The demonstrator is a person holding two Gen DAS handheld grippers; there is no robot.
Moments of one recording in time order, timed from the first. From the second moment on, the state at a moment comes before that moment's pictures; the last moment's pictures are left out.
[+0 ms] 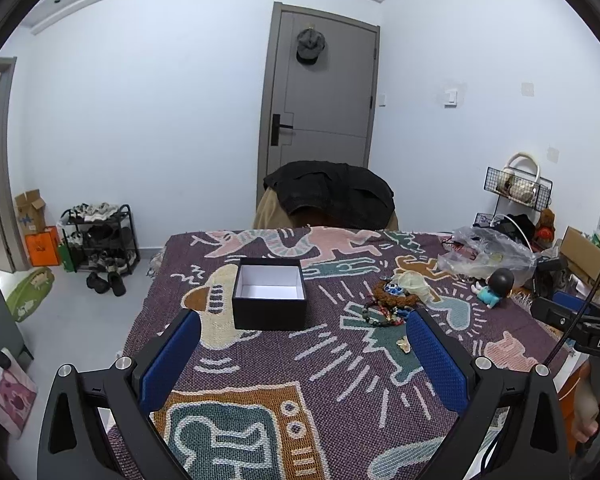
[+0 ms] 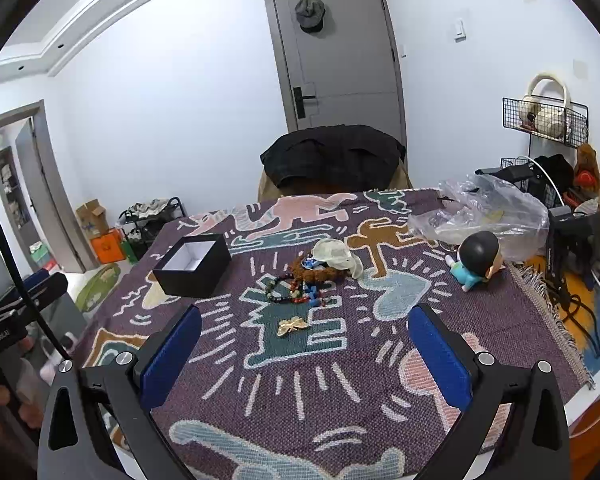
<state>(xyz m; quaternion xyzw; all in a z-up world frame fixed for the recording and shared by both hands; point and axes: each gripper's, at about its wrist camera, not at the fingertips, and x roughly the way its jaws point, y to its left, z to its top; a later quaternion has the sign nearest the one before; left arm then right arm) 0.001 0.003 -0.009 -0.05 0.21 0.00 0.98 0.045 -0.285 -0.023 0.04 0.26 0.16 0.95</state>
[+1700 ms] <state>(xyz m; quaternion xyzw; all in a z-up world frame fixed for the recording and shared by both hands) -0.004 -0.002 -0.011 -0.04 0.20 -0.01 0.98 0.041 -0.283 -0.025 0.03 0.25 0.16 0.95</state>
